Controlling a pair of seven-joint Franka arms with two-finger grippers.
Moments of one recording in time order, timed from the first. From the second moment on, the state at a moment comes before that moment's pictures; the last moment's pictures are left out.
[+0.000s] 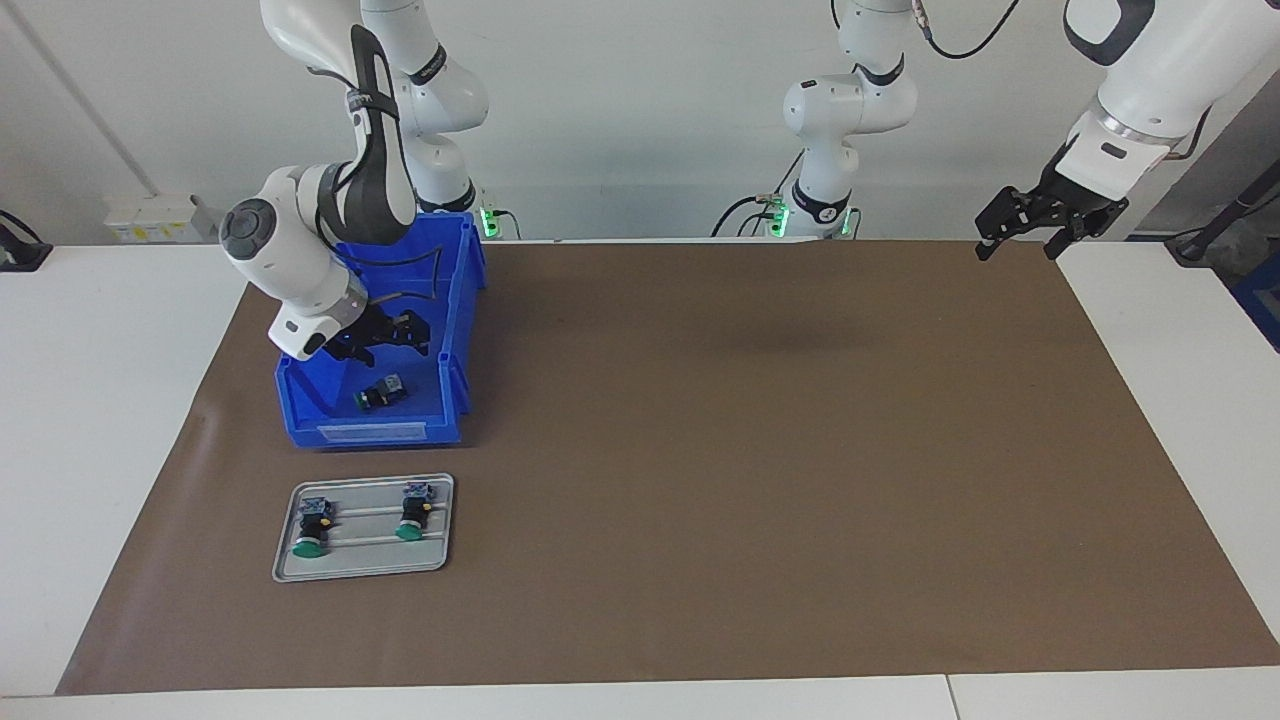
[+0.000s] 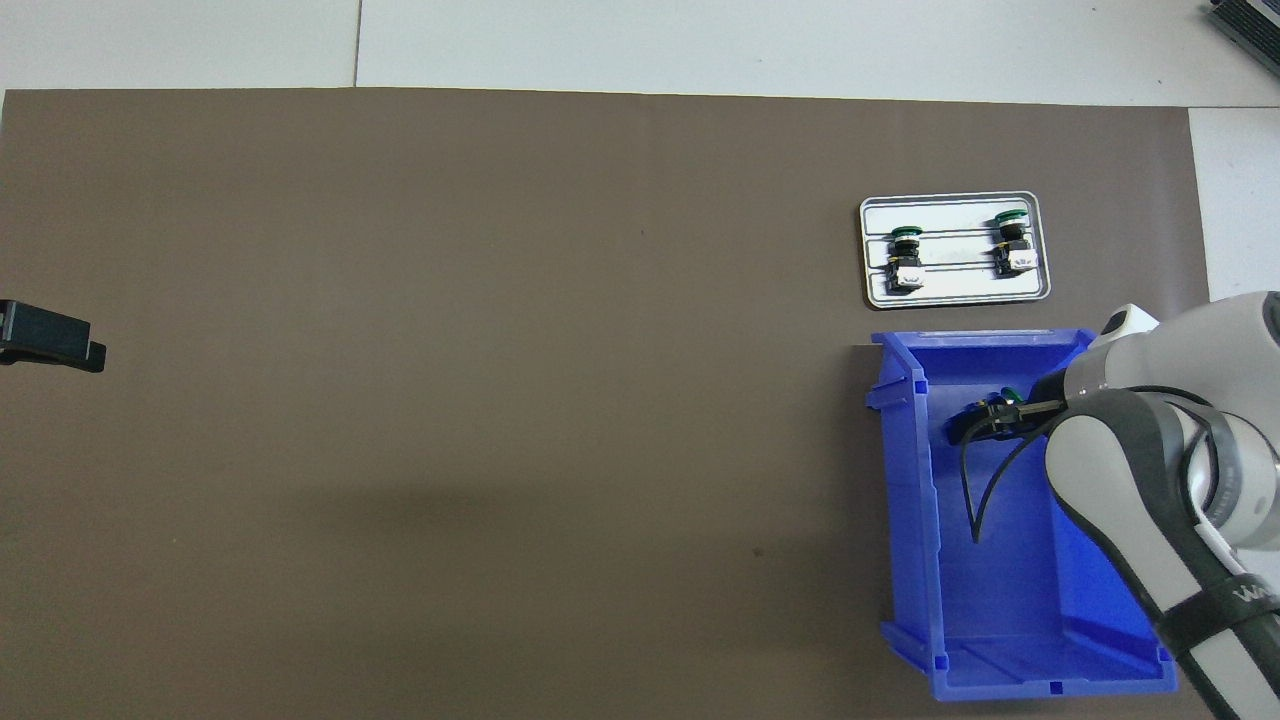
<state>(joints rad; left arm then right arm) 0.04 -0.04 0.00 -1.60 -0.04 1.50 0.06 0.09 -0.03 -0.14 -2.23 0.17 2.06 -0.22</state>
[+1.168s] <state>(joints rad) 0.04 -0.04 0.00 -1.60 -0.04 1.50 0.06 0.07 -0.08 -0.15 -1.57 0.01 1.50 0.05</state>
